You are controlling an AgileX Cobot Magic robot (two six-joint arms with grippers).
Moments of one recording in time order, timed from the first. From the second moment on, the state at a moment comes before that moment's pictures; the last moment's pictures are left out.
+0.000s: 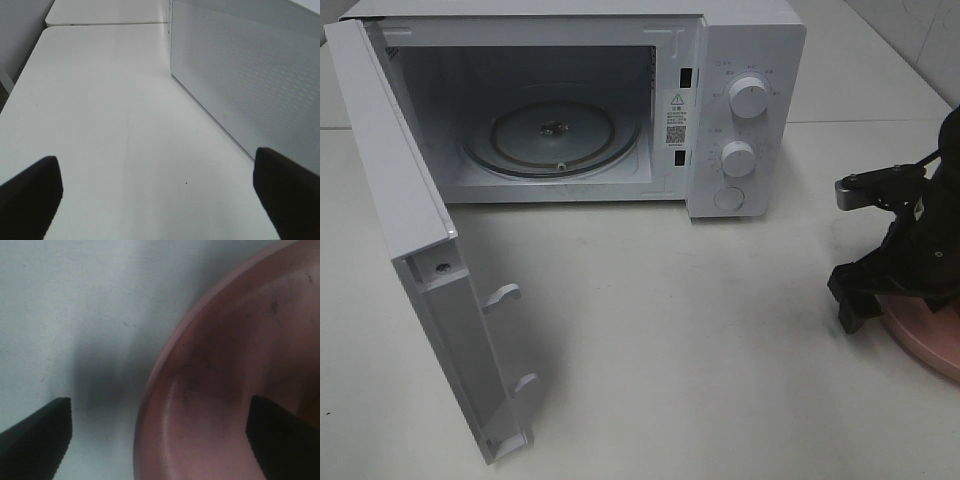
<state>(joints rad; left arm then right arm) 0.06 0.00 -0.50 -0.11 1.04 0.10 0.13 1.78 -0.84 -0.18 0.49 0.09</state>
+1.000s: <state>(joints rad) 0.06 0.00 -0.50 -0.11 1.04 0.10 0.14 1.86 -0.88 -0.24 0.53 0.18</state>
